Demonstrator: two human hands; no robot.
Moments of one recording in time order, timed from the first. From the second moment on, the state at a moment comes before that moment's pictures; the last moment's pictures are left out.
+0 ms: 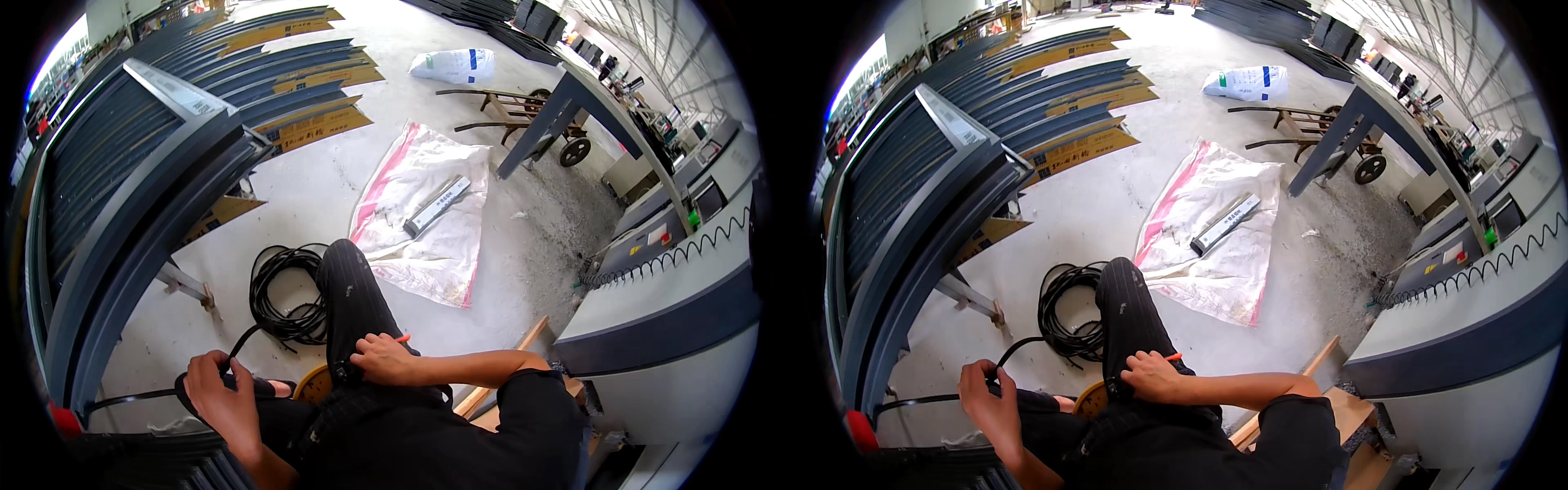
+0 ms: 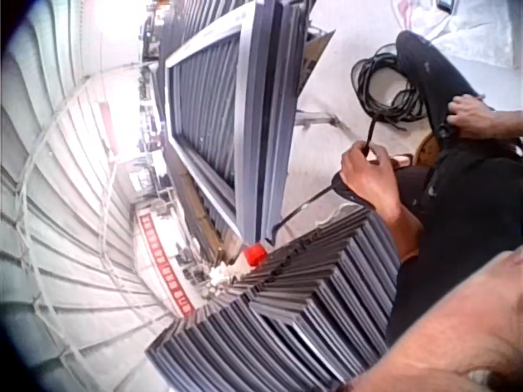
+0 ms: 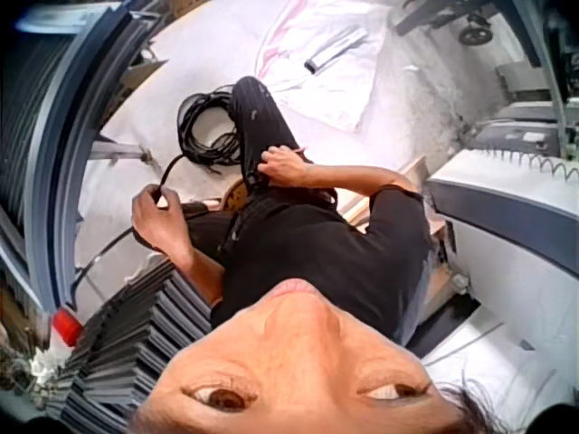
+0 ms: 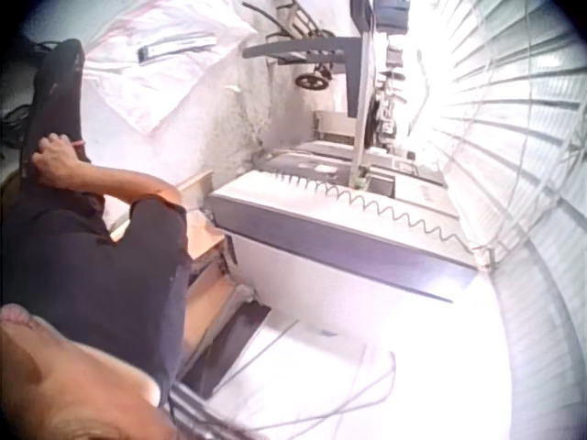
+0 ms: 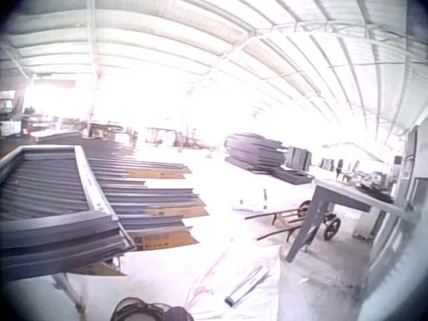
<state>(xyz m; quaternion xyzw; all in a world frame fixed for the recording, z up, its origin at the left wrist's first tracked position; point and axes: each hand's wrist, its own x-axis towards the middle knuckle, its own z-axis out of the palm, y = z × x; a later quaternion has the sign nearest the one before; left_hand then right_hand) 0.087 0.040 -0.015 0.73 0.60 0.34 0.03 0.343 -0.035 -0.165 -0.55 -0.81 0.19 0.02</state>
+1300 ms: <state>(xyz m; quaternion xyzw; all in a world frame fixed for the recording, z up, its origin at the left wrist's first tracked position) 0.056 0.037 0.028 0.77 0.51 0.32 0.20 0.264 0.040 -0.054 -0.38 -0.84 0.16 0.36</state>
